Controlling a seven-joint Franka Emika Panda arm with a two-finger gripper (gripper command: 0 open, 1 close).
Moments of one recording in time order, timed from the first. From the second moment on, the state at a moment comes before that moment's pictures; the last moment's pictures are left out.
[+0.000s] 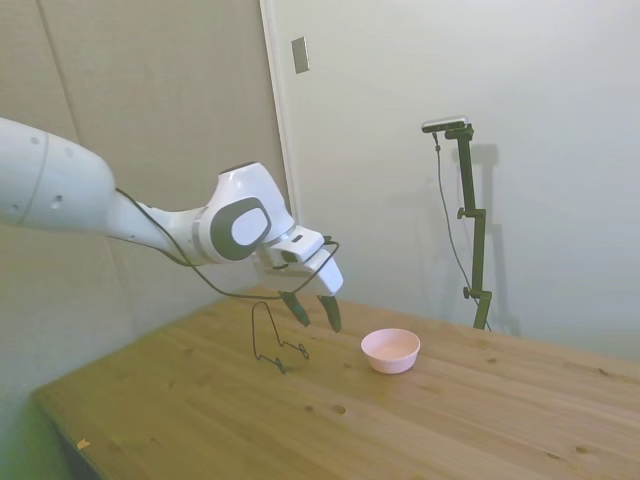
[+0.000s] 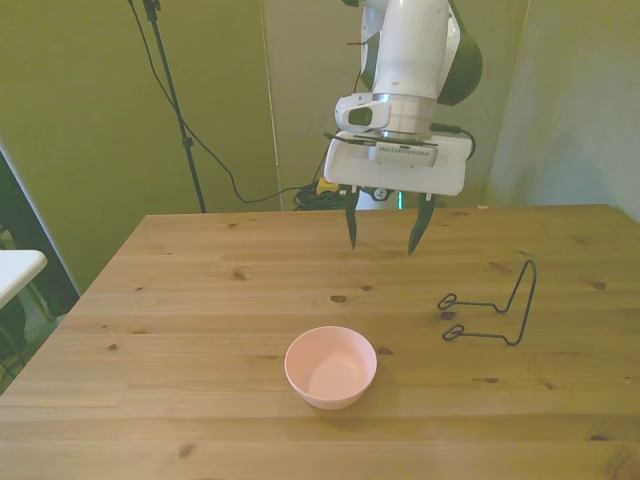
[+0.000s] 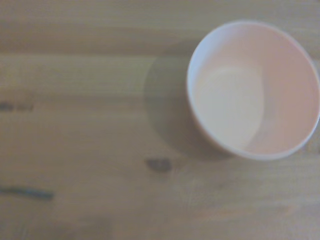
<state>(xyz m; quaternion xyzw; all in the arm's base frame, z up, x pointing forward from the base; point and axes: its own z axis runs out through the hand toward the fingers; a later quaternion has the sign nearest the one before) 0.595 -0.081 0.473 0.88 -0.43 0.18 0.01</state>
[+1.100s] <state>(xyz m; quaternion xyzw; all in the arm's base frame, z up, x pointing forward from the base) 0.694 -0.101 0.376 0.86 -0.47 0.17 0.02</state>
